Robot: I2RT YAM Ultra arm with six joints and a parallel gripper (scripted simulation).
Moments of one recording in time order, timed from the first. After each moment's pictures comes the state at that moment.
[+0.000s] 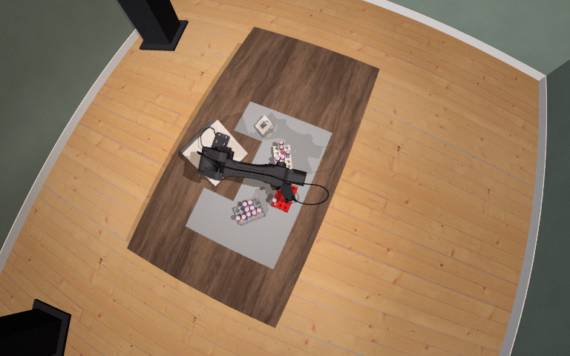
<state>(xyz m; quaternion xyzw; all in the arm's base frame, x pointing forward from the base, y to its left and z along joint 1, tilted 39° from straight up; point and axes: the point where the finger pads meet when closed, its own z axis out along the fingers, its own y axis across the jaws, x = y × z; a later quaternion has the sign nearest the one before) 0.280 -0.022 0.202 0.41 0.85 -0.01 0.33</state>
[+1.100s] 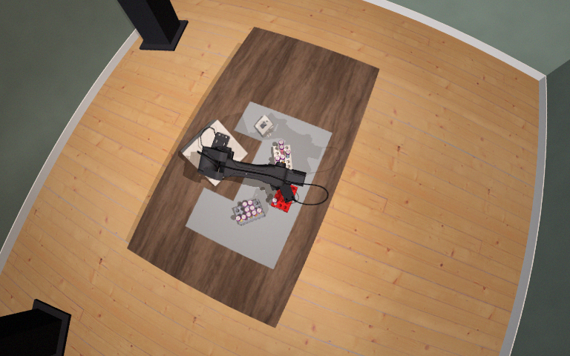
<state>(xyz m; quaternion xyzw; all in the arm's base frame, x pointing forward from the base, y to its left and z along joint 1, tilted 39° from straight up) 0.283 -0.023 0.199 0.41 0.85 0.00 0.33</state>
